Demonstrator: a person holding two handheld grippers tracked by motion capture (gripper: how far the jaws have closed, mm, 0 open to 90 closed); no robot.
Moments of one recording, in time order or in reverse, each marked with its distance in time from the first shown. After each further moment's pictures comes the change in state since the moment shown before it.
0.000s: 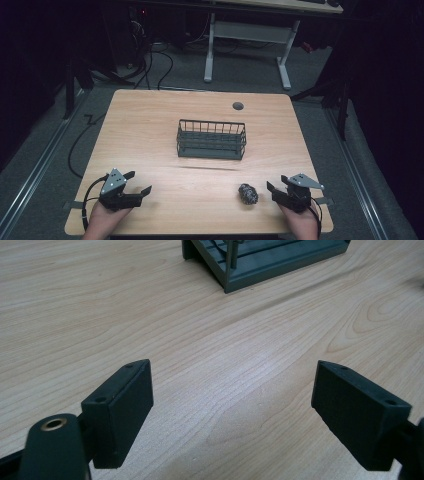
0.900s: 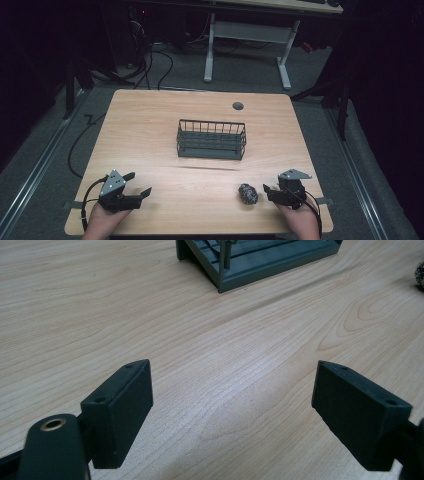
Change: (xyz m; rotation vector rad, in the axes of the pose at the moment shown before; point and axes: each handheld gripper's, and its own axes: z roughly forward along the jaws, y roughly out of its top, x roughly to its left) left arm -0.002 -0.002 -0.003 -0.007 -0.019 0.000; right arm 0.010 0.018 0.009 0.204 -0.011 -0.067
